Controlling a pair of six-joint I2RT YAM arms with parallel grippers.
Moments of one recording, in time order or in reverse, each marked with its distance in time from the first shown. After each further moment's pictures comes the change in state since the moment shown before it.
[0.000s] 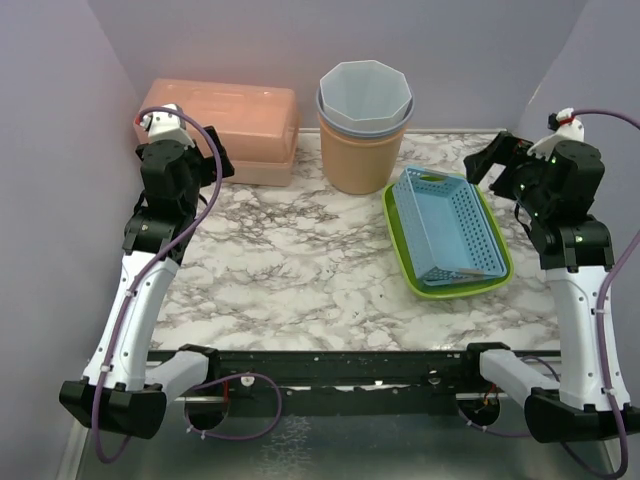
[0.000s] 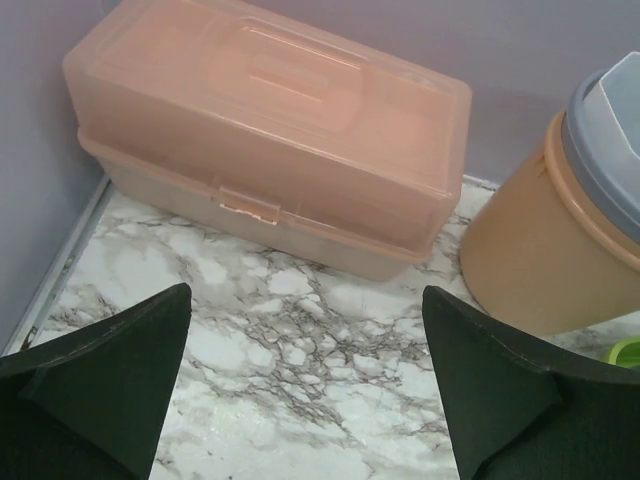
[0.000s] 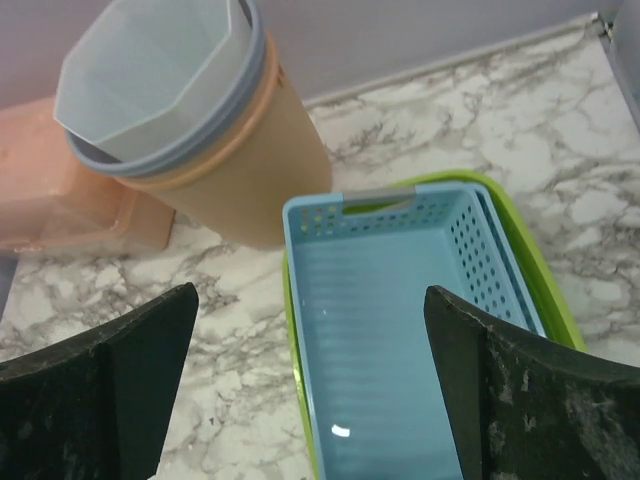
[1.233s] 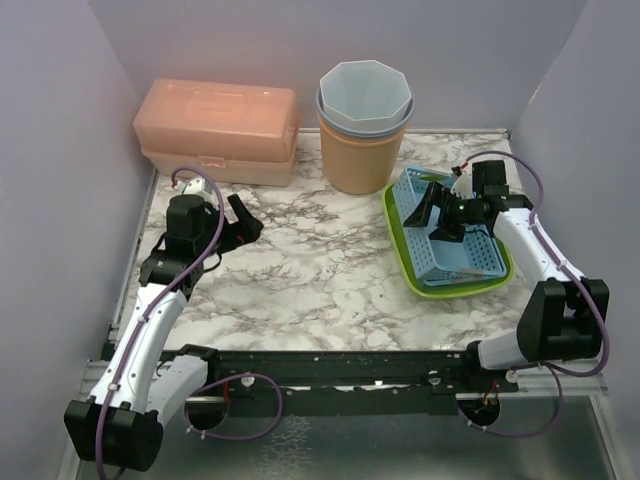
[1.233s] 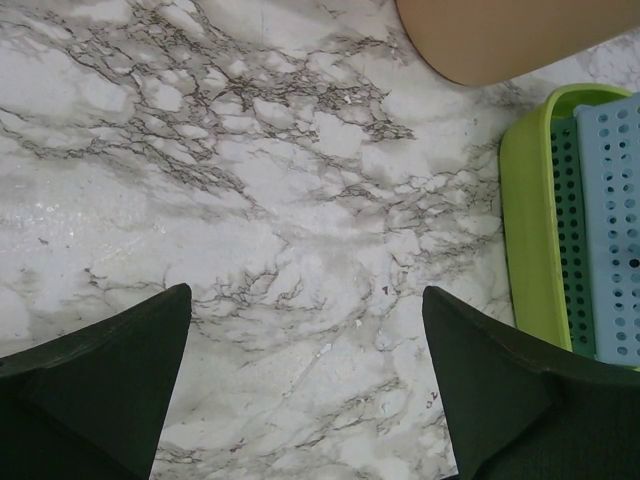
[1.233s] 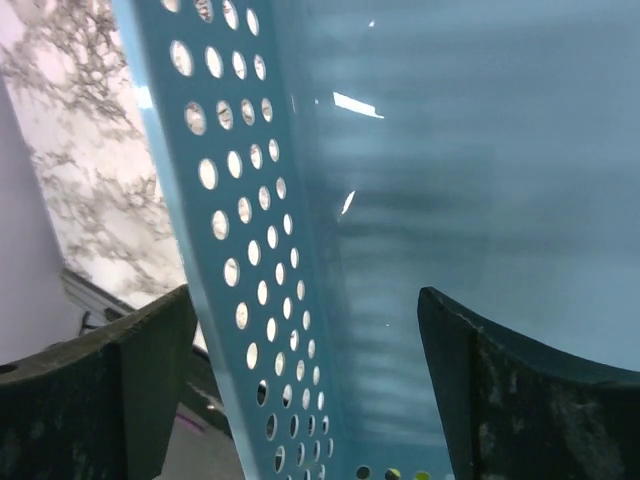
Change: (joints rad) left arm 0.000 -0.193 -0.433 -0.112 0.416 -0.261; right arm 0.004 0.417 -0.339 -0.006 -0.508 0.044
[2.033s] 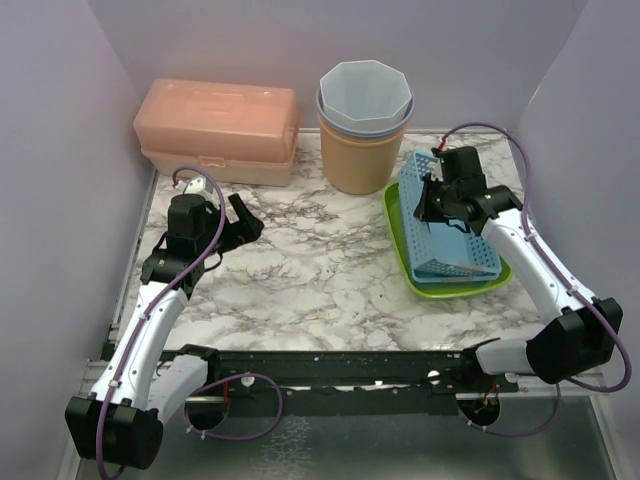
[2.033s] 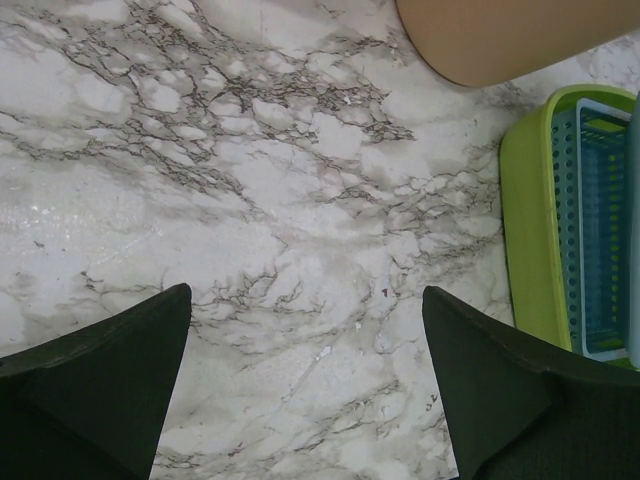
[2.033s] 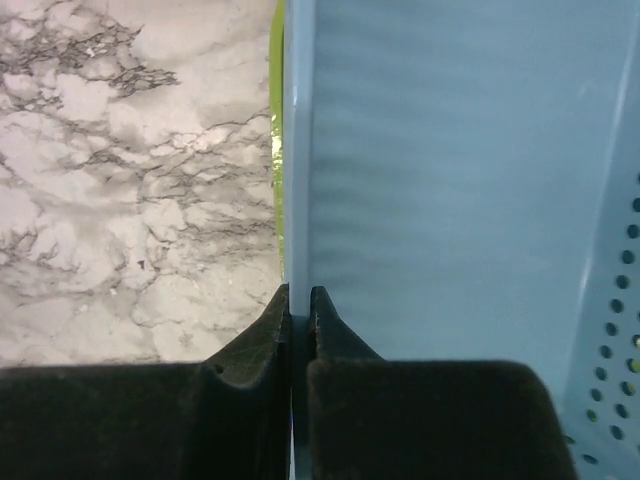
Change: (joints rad) left arm 0.000 0.014 -0.007 0.019 0.004 -0.010; right arm 0.273 -0.090 0.172 -0.088 0.537 -0.085
